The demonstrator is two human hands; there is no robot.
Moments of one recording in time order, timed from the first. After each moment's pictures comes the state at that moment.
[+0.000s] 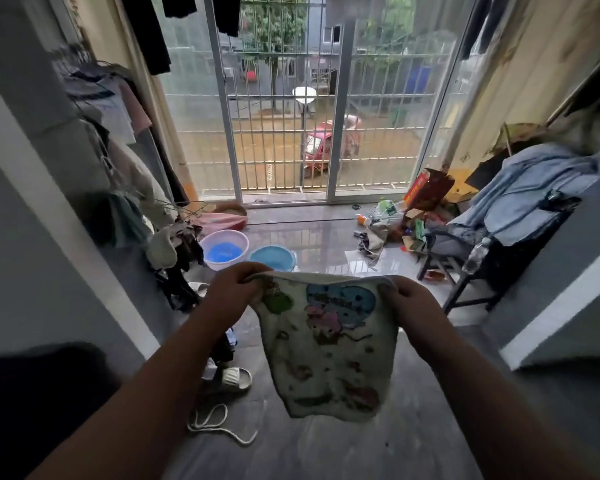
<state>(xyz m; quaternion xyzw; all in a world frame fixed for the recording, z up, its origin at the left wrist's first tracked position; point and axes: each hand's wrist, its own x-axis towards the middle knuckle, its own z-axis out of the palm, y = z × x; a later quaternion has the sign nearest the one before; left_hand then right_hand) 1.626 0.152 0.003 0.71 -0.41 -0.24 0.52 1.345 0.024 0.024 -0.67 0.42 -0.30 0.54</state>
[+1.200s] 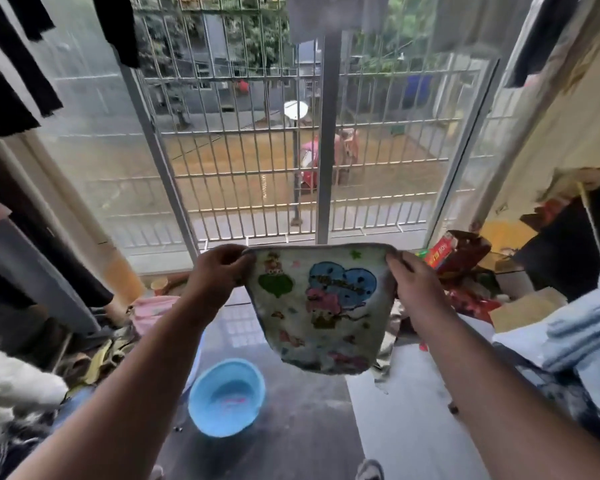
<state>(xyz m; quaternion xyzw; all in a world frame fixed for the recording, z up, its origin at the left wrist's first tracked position) 1.944 -0.640 0.055 0.69 -0.34 -0.24 0.58 1.677 -0.792 0.041 -0.62 0.46 -0.40 0.50</state>
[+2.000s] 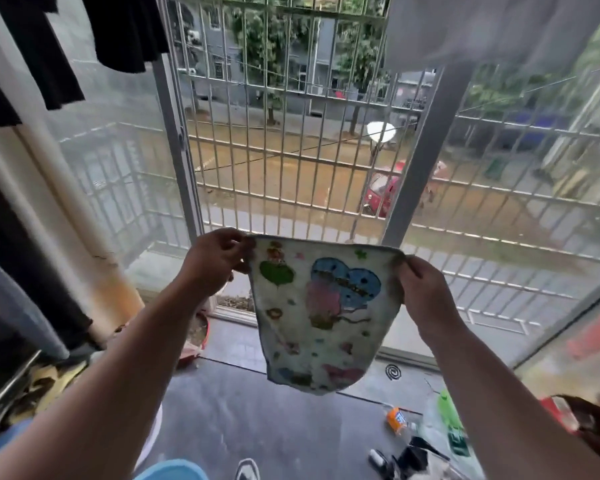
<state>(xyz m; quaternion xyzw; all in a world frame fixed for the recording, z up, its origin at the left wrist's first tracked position) 2.225 -1.035 0.073 0.75 -0.25 -0.12 0.60 2.007 -1.263 0.055 -0.72 0.35 -0.33 0.51</state>
